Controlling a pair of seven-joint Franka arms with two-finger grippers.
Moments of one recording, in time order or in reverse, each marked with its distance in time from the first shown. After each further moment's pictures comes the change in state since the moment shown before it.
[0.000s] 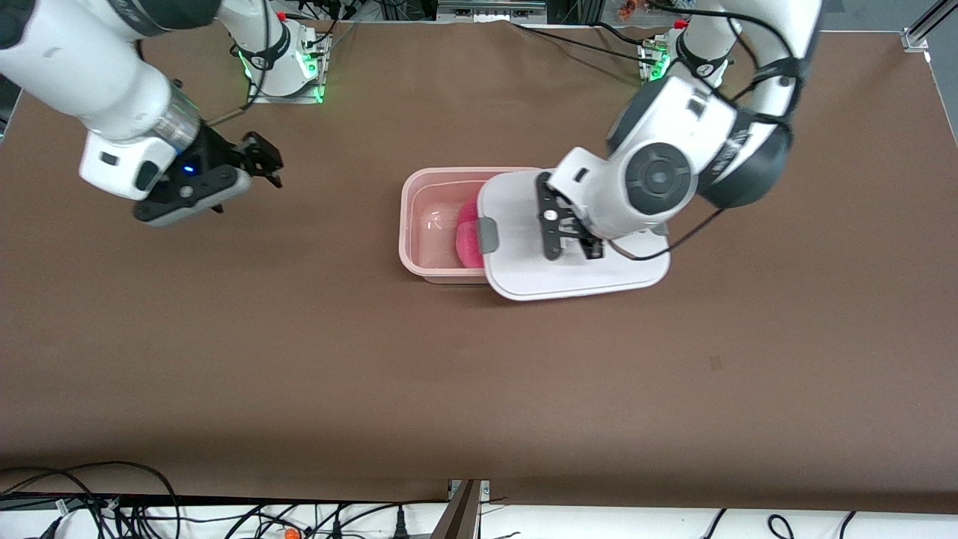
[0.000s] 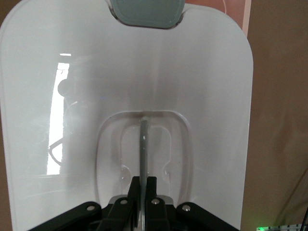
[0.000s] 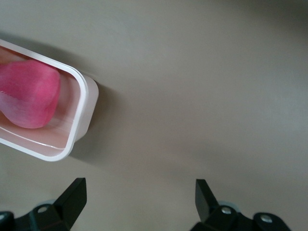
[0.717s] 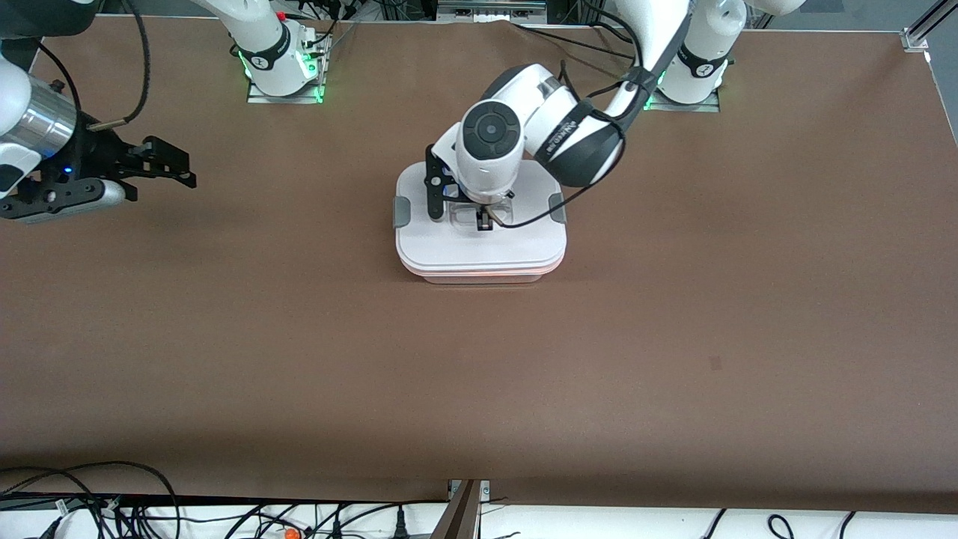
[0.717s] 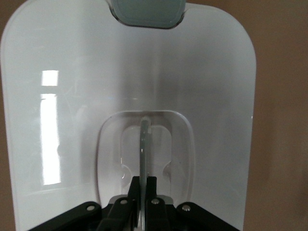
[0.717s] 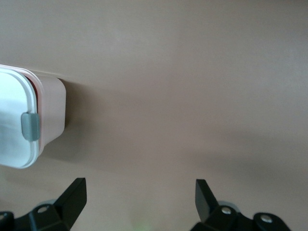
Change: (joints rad) left arm -0.242 0.108 0.004 0.000 0.004 0.217 -0.131; right arm -0.491 -0.025 0.296 -0.010 -0.002 -0.065 -0.018
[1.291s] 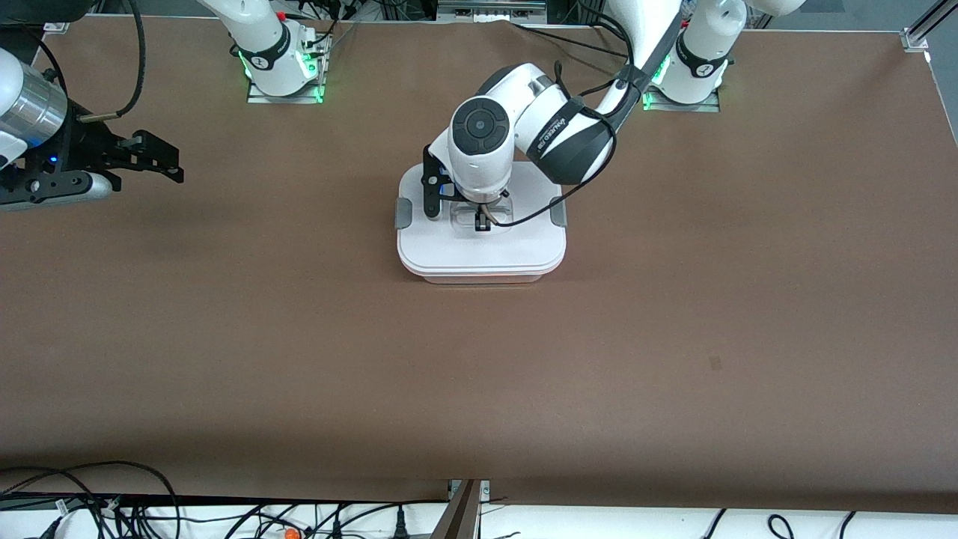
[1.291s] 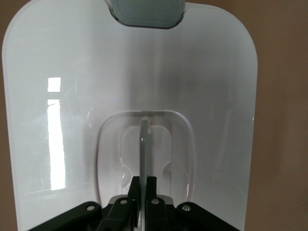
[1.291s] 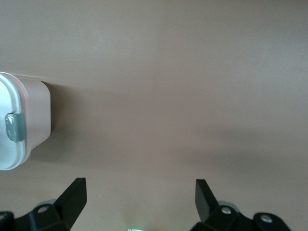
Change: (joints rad) left arm -0.009 0.002 0.021 0.000 0.032 0.000 0.000; right arm -0.133 -0.027 0.163 0.002 -0.087 -0.010 0.079
